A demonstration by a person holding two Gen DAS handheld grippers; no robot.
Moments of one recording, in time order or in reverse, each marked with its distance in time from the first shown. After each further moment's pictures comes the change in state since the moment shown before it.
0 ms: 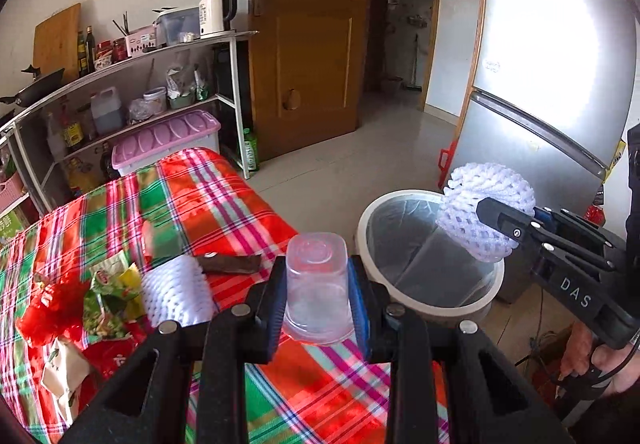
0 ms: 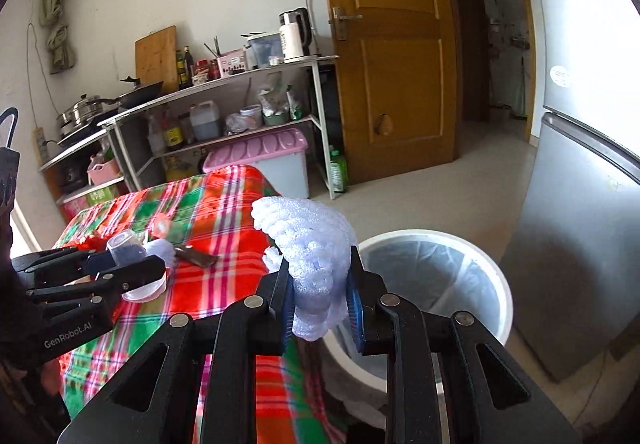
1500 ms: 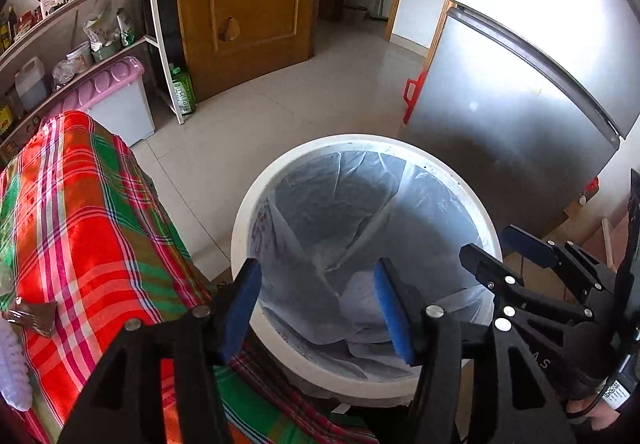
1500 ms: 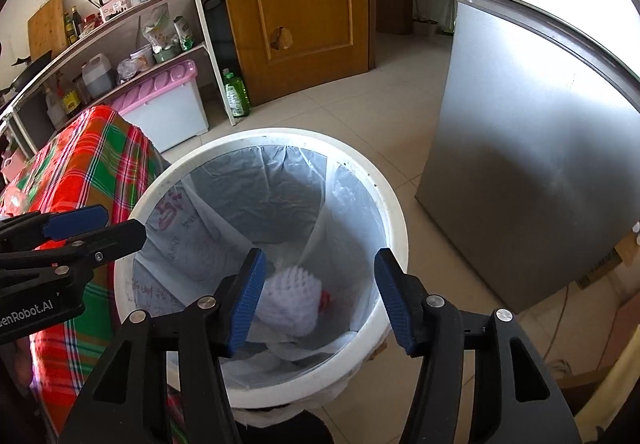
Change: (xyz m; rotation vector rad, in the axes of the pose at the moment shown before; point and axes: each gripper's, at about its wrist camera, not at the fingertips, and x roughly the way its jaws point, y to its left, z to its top) left arm 0.155 -0.094 0.016 0.040 0.273 -0.123; right arm 0.082 -0.143 -0.046 0.146 0.293 -0.257
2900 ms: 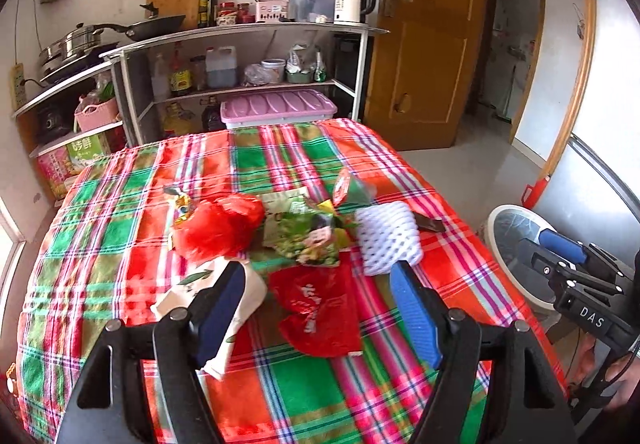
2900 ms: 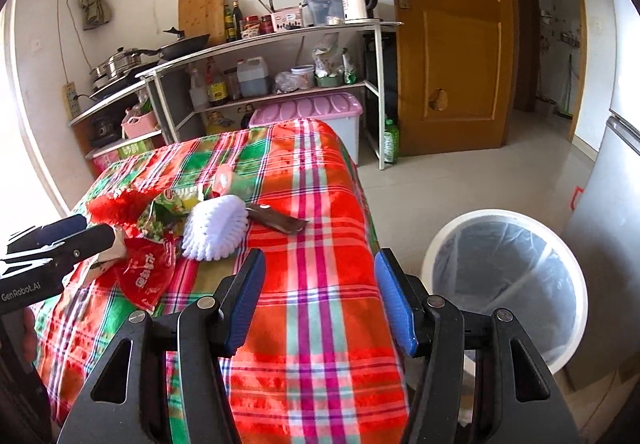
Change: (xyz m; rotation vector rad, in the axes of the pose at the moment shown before) left arm -0.209 0.211 -0.154 -0.339 -0.279 0.364; right arm -0.093 0.221 -0.026 -0.294 -0.170 0.369
